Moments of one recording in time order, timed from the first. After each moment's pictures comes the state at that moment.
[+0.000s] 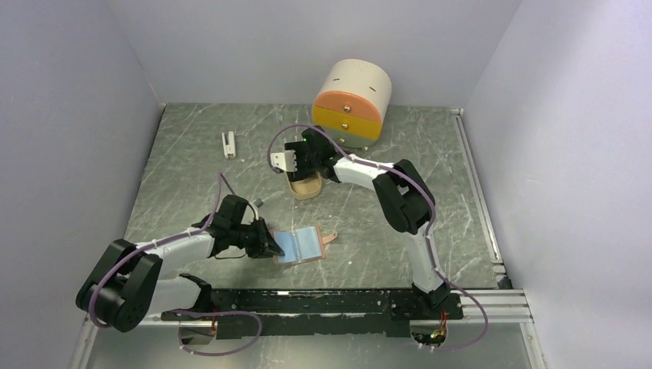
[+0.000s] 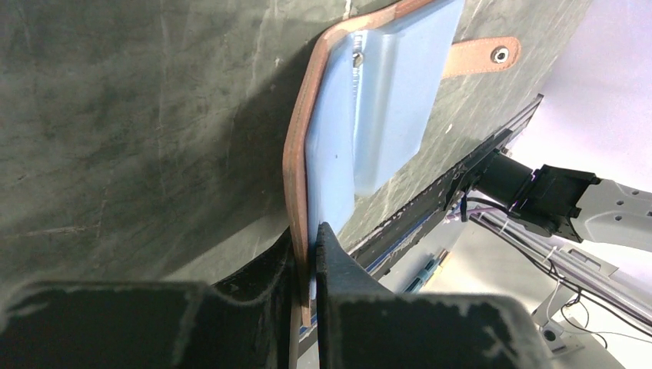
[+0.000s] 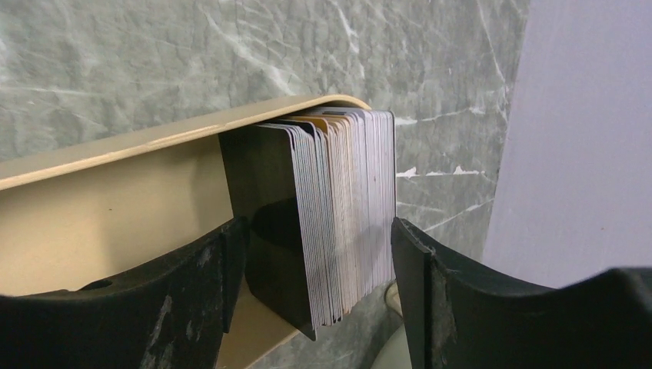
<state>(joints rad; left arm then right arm) -0.44 1.22 0.33 -0.06 0.59 -0.86 0.66 2.17 1.52 0.00 -0.25 -1.18</state>
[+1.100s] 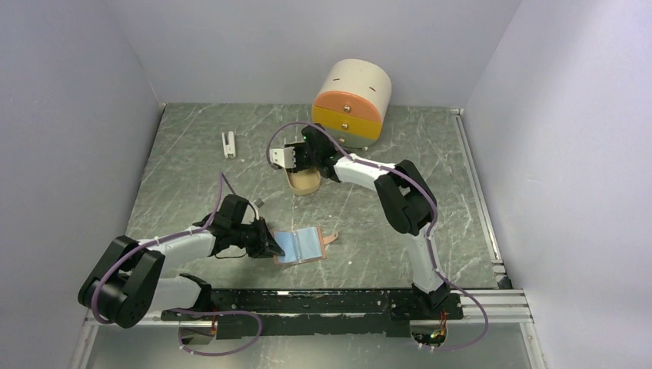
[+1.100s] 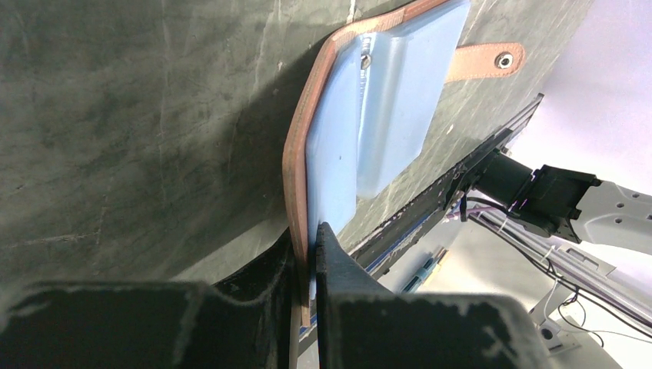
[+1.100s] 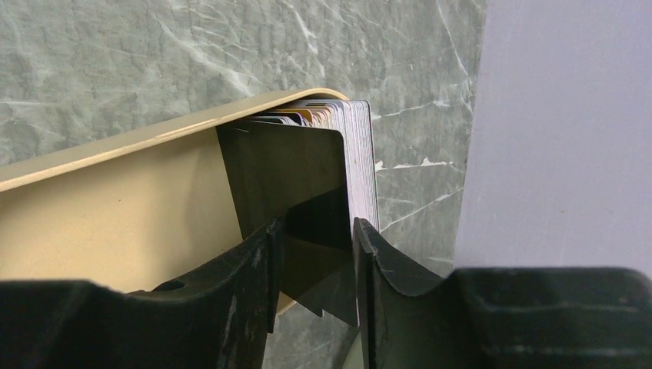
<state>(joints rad) -0.44 1.26 0.33 -0.05 0.60 -0.86 0.67 2.16 1.52 0.05 -0.20 -1.17</state>
